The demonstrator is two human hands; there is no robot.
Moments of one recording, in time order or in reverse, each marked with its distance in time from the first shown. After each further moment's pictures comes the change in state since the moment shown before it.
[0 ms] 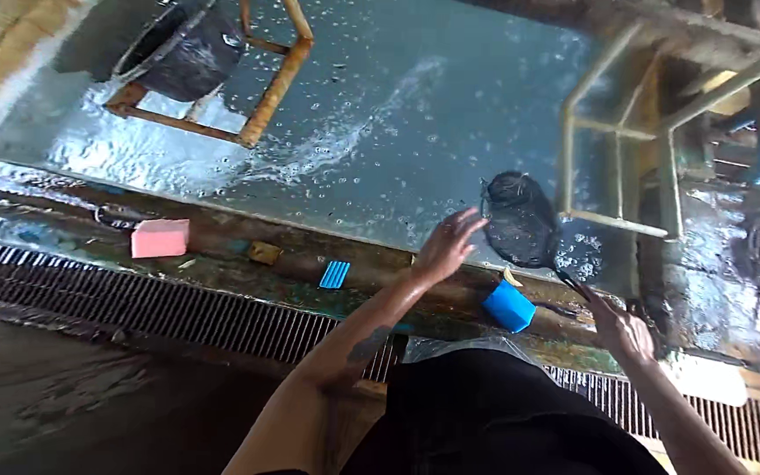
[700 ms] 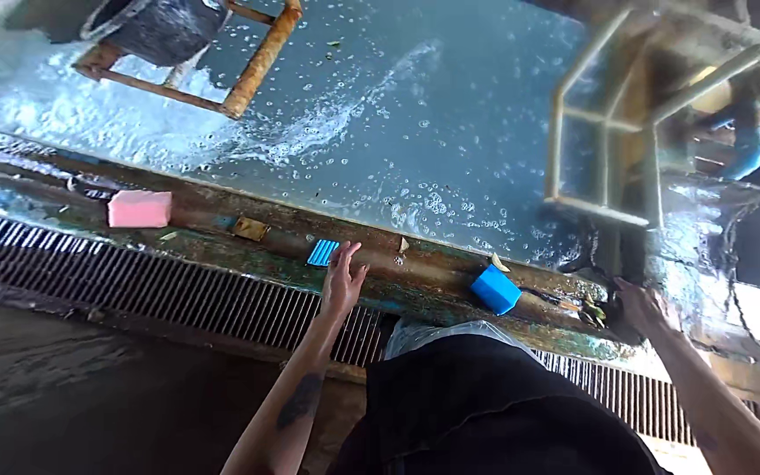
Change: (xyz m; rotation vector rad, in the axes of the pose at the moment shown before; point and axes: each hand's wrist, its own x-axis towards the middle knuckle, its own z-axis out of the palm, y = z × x) left_hand -0.189 -0.048 -0.039 0.035 0.213 -0.708; right_hand 0.025 0.082 -0.030 -0.226 -0.333 0.304
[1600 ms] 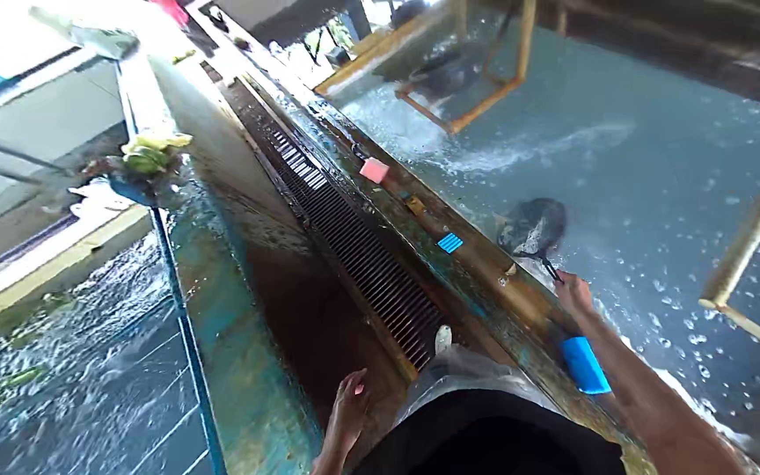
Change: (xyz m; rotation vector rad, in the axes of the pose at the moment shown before) left_hand -0.357 -0.039 -0.010 -0.130 0.260 -0.808; right_hand 0.047 -0.355 0.019 0.382 -0.101 -0.661
